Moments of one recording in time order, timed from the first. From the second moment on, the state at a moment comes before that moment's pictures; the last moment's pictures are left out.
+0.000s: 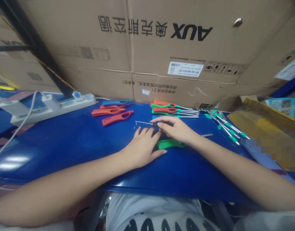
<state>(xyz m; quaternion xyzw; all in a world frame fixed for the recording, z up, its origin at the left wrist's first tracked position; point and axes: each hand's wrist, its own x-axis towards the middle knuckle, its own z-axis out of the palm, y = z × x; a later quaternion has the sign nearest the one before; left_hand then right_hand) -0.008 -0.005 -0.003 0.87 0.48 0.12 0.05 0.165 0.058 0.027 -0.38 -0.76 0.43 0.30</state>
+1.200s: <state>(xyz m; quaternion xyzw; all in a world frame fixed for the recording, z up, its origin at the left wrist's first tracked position) -0.013 0.012 -0.013 0.82 0.57 0.09 0.02 0.172 0.057 0.029 -0.39 -0.73 0.47 0.31</state>
